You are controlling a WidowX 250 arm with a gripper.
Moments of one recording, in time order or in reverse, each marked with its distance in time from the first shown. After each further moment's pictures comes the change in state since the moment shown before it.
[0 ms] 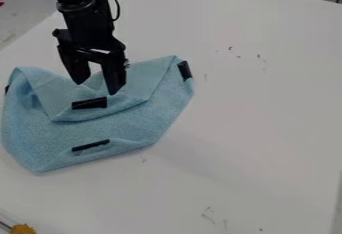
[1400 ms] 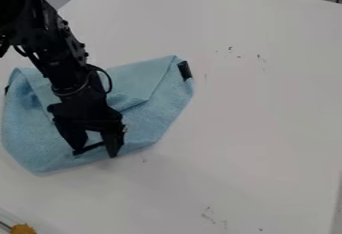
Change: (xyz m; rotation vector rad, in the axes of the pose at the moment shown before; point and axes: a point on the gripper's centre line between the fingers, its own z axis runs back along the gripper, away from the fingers) arm -0.050 -0.011 -0.067 -0.050 -0.025 0.172
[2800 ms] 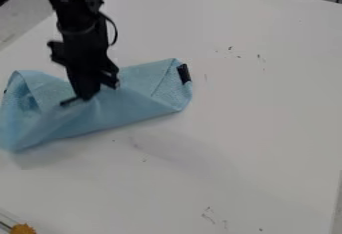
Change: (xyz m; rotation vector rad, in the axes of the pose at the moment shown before) arm 0.057 0.022 0.053 0.225 0.009 -0.231
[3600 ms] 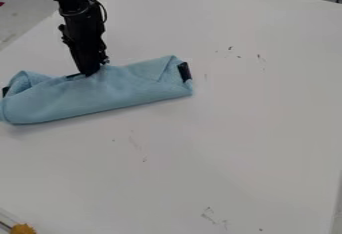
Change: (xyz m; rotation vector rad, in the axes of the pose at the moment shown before) arm 0.055 0.059 -0.054 -0.118 -0.004 -0.143
